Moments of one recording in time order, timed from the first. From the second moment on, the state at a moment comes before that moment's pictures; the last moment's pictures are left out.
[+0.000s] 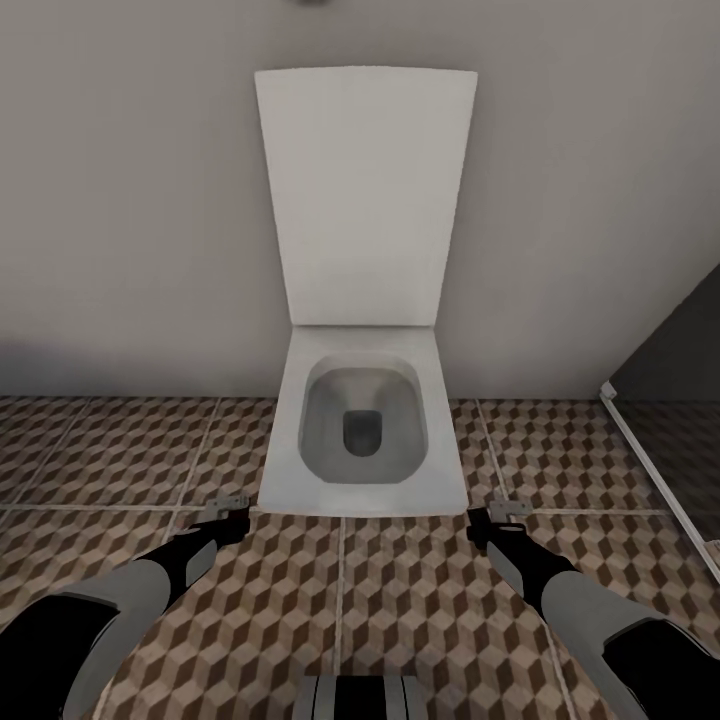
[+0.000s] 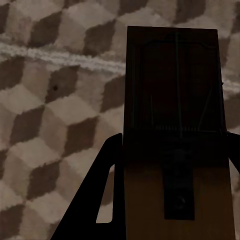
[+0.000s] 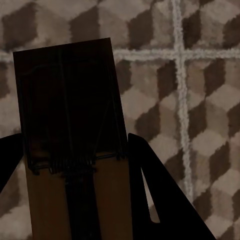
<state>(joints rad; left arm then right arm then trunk) -0.94 0.08 -0.23 -0.01 0.36 0.00 0.05 -0.86 -0.07 0.42 -0.20 -0.41 0.17 -0.26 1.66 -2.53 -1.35</state>
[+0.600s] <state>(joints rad) -0.94 0.08 -0.23 -0.01 0.36 0.00 0.05 -0.86 -0.07 0.42 -0.20 -0.41 0.17 -0.26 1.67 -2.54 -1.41</state>
